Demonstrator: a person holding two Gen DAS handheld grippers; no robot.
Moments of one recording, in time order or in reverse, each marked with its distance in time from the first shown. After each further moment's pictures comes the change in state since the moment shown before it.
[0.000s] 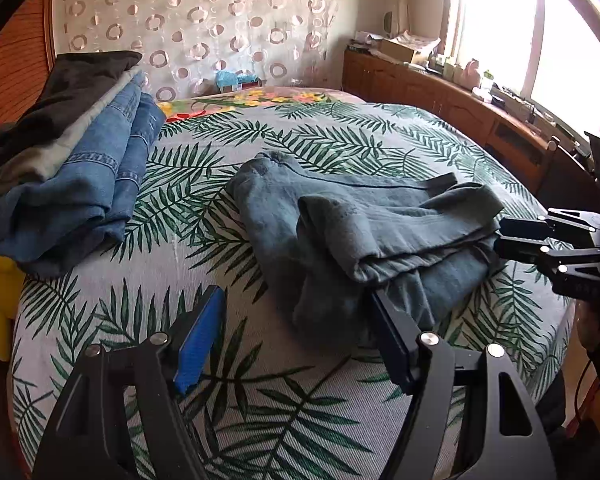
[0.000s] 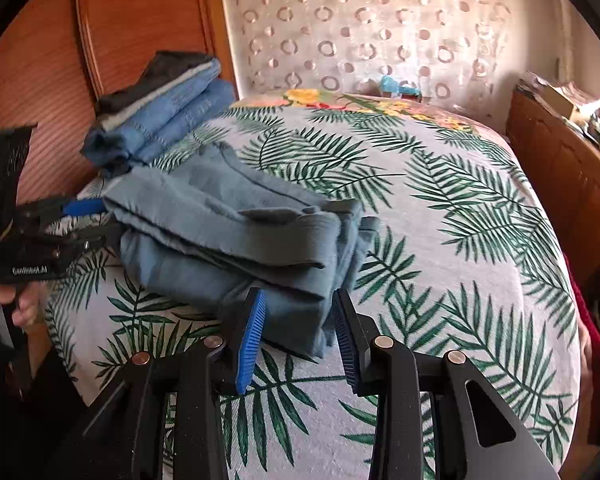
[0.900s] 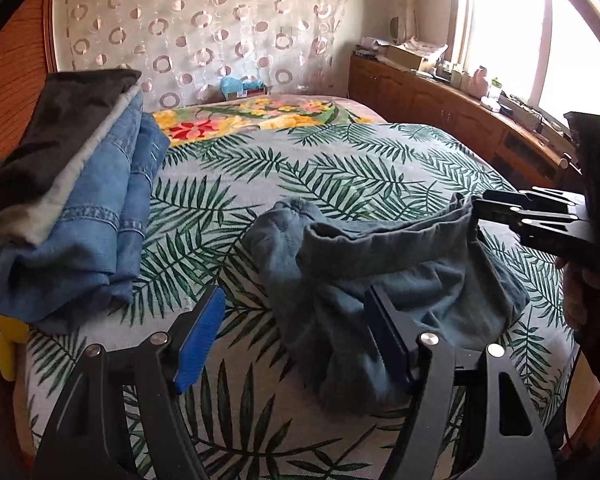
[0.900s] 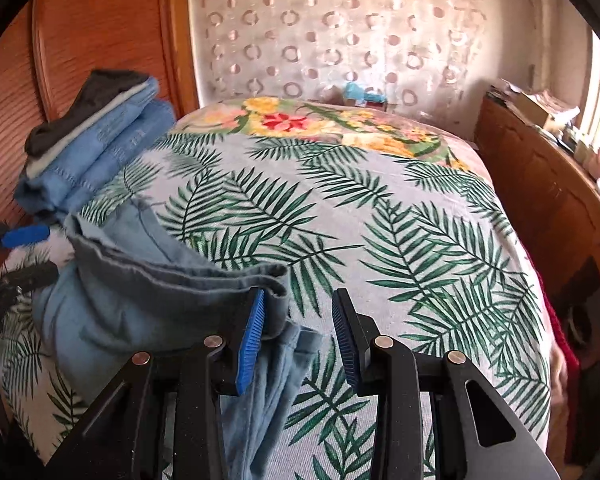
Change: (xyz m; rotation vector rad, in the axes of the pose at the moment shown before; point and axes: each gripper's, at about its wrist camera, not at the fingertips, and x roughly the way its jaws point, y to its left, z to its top) left arm 0.019 0.020 0.041 -0.018 -0.015 0.004; right arm 0.047 -0.025 0.070 0.071 -0.037 -0.109
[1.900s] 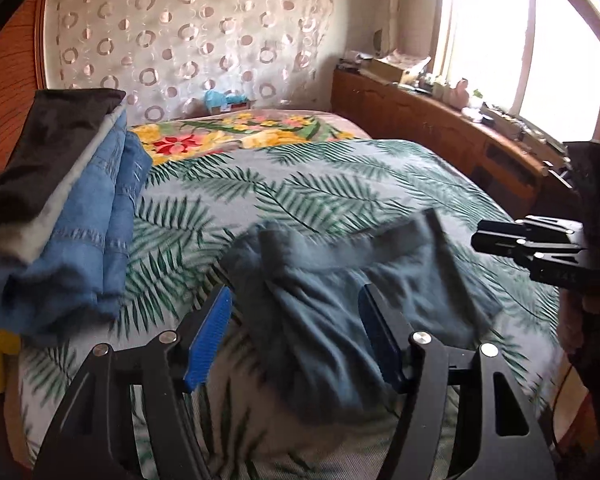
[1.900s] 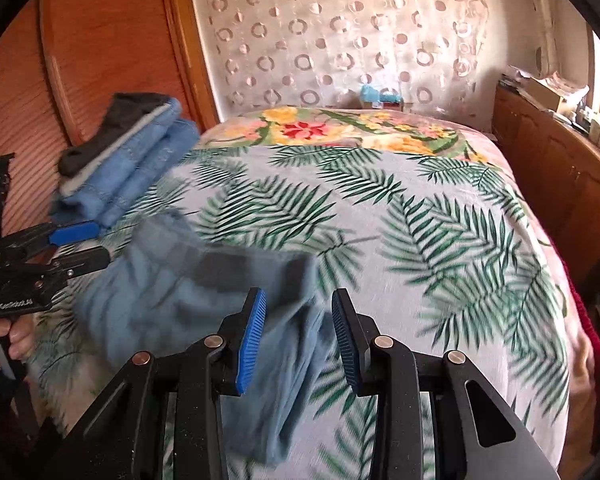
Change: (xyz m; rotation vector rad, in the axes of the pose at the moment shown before) left arm -0.022 -0.012 -0.004 0.020 -0.057 -0.075; right arm -0.021 -0.007 -0.019 0.036 -0.027 0.123
